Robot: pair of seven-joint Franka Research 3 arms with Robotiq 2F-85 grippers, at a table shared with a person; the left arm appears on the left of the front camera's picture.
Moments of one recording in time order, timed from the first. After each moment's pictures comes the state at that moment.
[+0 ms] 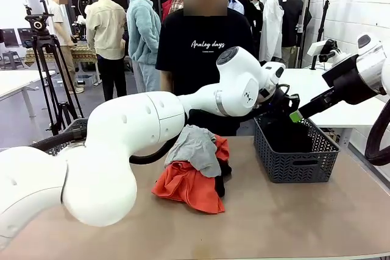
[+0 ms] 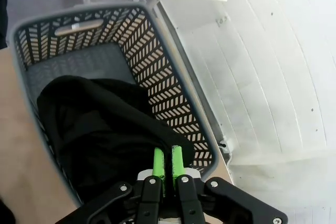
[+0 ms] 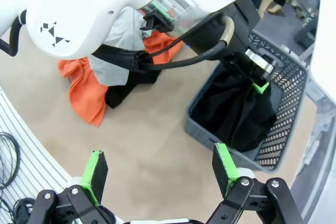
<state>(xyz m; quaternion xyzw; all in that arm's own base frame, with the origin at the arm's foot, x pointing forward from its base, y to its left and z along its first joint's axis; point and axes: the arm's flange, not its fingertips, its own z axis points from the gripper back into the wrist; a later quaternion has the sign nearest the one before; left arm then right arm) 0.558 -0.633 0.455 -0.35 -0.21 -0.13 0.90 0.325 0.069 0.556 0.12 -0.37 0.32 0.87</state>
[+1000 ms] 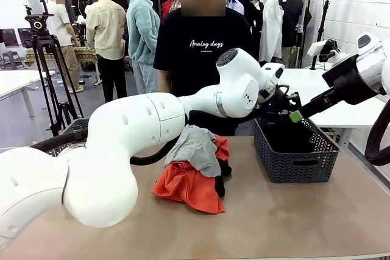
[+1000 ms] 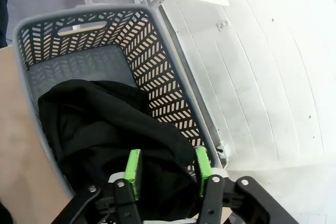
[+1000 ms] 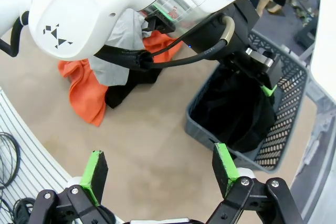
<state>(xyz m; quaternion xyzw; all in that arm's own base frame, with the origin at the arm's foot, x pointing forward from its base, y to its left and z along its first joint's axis) 0.562 -0.631 0.456 -0.36 -0.22 -0.11 0.90 0.325 0.069 0.556 0.12 -0.37 0.32 0.87</state>
